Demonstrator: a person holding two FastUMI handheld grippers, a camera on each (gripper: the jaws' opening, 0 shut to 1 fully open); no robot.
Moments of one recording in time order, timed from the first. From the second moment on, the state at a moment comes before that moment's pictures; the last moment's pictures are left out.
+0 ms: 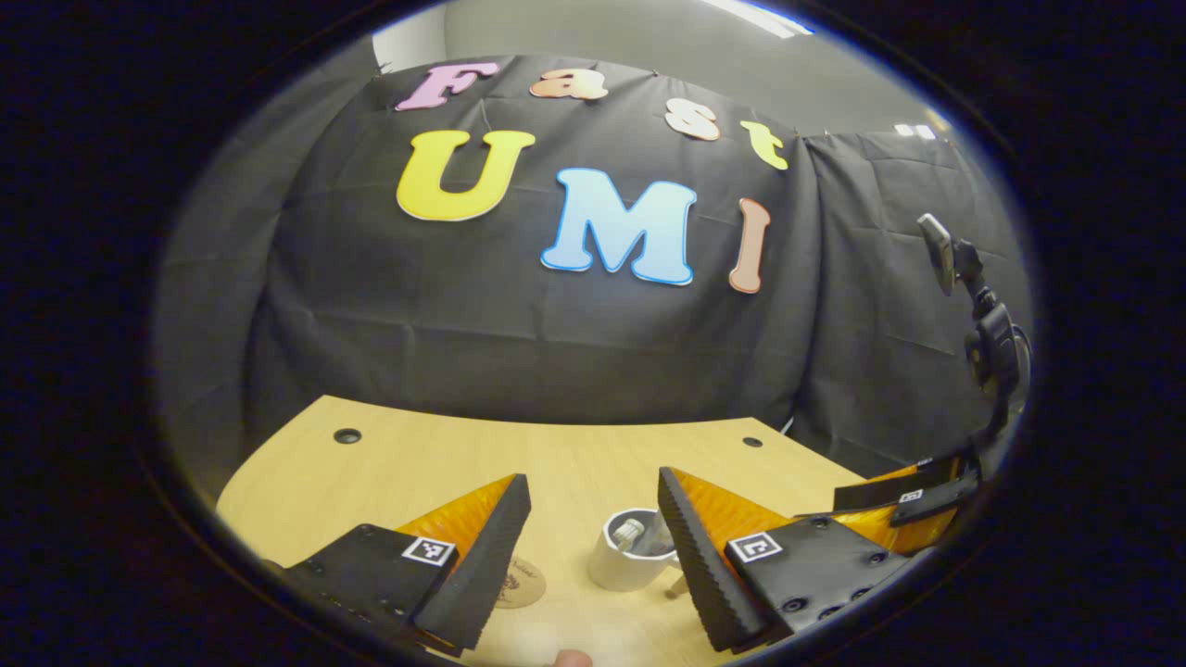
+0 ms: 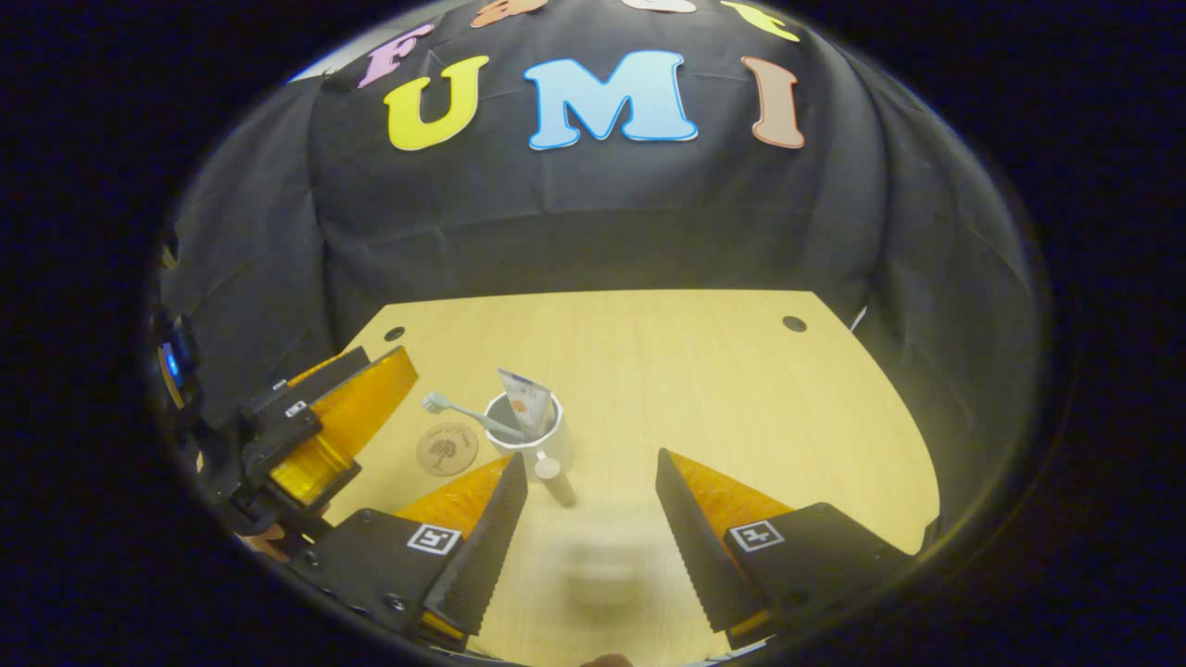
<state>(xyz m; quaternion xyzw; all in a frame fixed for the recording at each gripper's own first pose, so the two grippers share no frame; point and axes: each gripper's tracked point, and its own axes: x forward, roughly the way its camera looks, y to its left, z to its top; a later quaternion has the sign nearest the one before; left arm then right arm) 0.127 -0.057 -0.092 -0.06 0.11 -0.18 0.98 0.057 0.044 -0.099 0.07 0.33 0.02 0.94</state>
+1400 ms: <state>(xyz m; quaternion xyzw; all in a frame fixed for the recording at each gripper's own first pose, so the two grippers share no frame) 0.117 0.047 -0.110 -0.10 0.17 -0.13 0.97 0.122 0.092 -0.194 -0.10 0.58 0.12 0.80</state>
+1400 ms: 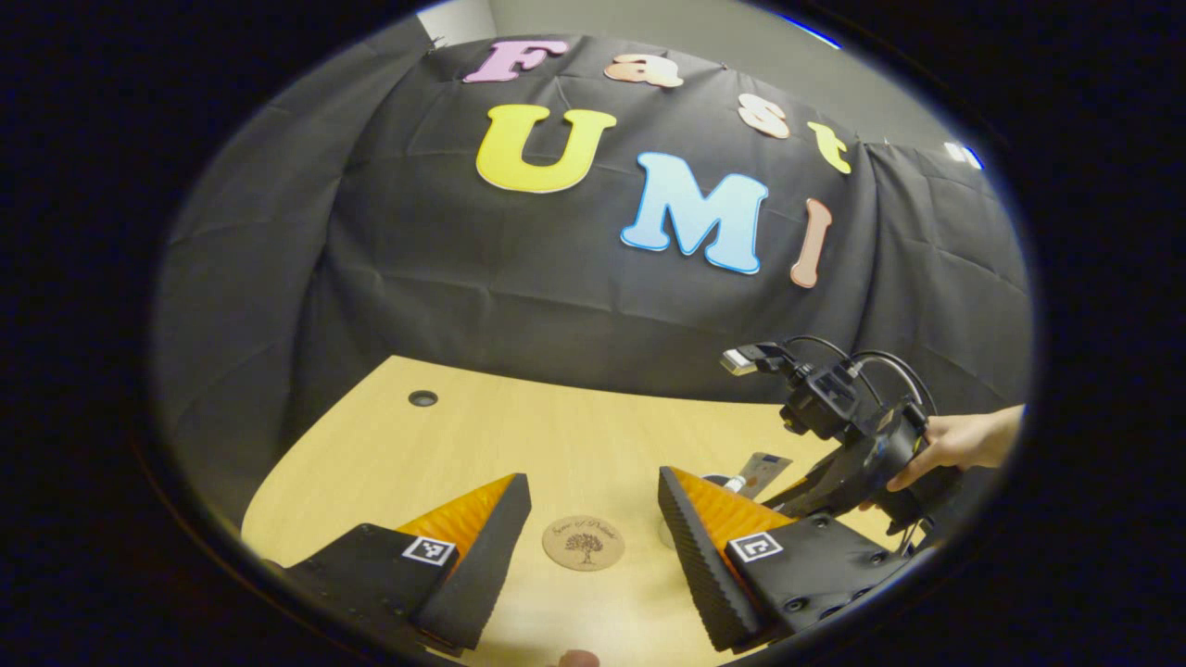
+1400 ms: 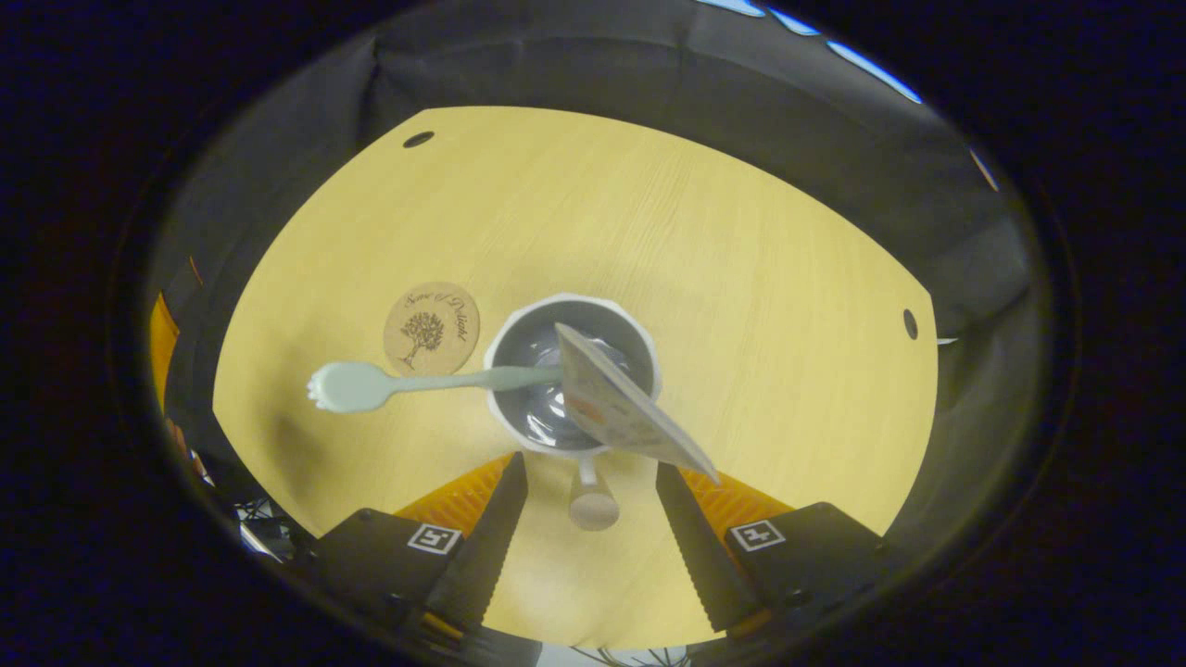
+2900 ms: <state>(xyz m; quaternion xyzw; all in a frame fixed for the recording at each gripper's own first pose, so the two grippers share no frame) 0.121 0.066 -0.128 -0.12 0.19 -0.09 0.97 0.125 0.112 -0.221 -0.13 0.62 0.17 0.76</state>
